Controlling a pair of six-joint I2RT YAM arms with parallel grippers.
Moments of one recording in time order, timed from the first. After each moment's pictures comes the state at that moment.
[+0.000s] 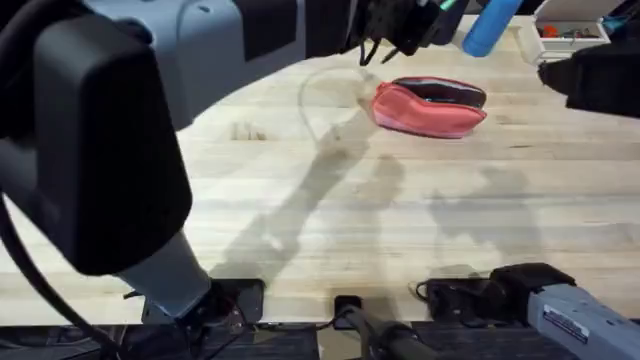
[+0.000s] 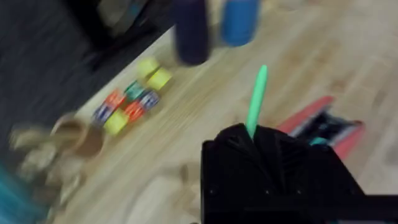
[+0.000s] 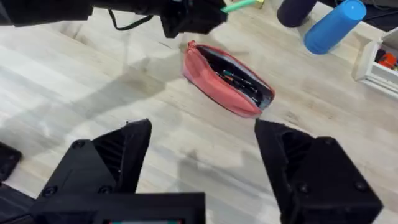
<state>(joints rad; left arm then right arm) -0.65 1.89 1.54 -0.19 0.17 0.13 0.10 1.00 1.68 -1.43 -0.18 -0.26</state>
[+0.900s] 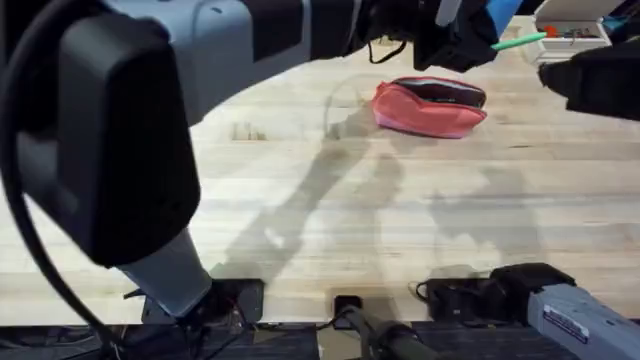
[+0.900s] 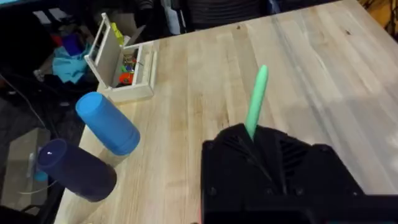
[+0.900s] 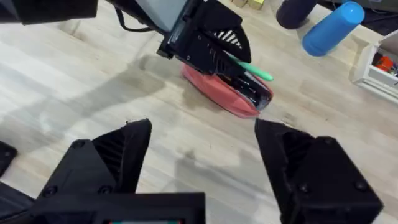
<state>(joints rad) -0.65 1.91 1.54 -0.06 0.84 0.56 0.10 1.00 1.68 -1.43 -0.18 -0.29</state>
